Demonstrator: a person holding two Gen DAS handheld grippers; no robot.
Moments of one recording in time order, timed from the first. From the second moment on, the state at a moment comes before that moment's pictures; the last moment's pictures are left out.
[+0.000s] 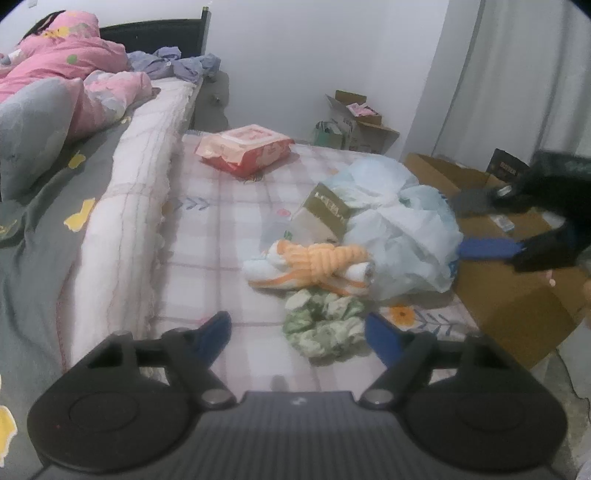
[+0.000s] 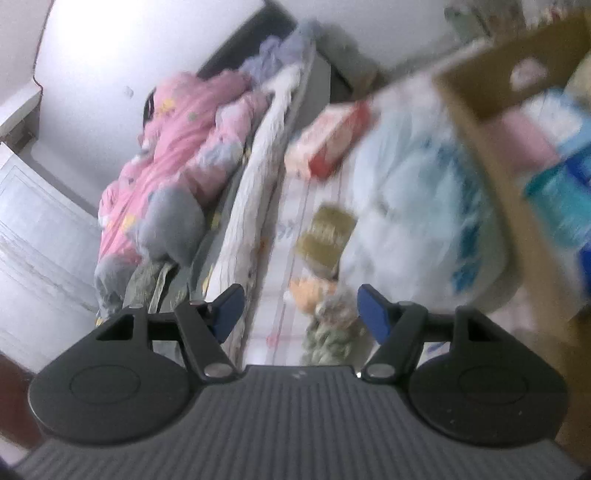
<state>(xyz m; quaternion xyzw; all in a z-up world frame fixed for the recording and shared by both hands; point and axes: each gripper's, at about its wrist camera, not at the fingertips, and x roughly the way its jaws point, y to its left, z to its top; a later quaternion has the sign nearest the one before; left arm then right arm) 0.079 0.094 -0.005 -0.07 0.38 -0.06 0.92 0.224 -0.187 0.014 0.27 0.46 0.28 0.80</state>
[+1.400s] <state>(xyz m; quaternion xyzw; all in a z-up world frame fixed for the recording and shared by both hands) 0.097 0.150 -0.019 -0.12 0.40 -0.03 0.91 0.340 0.077 -0.040 -0.28 0.48 0.36 0.75</state>
